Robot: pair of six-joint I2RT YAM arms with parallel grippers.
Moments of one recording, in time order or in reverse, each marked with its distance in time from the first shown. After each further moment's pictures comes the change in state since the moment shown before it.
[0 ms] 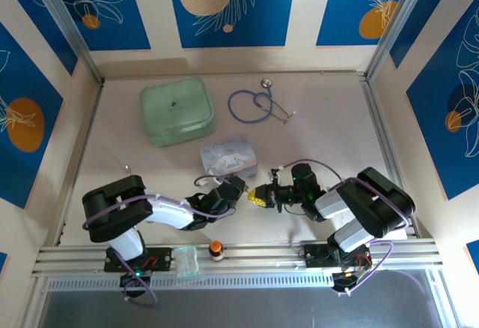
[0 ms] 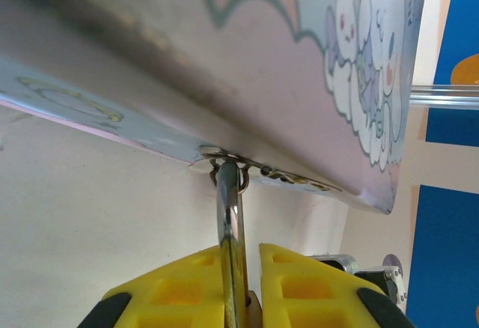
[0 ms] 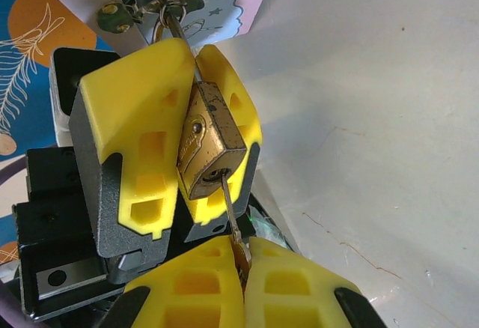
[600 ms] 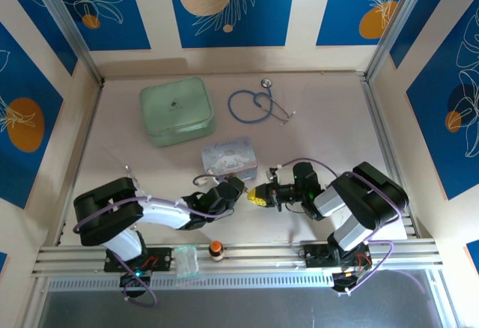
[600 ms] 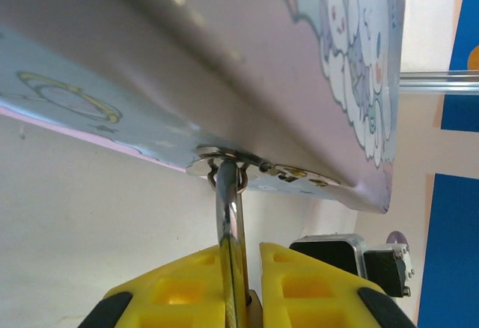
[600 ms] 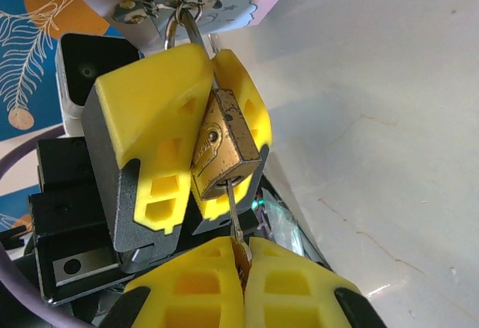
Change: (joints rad) left arm 0.000 -0.069 0.008 -0.112 0.026 0.032; right arm -0.031 0.067 0.011 0.103 -0.107 0.015
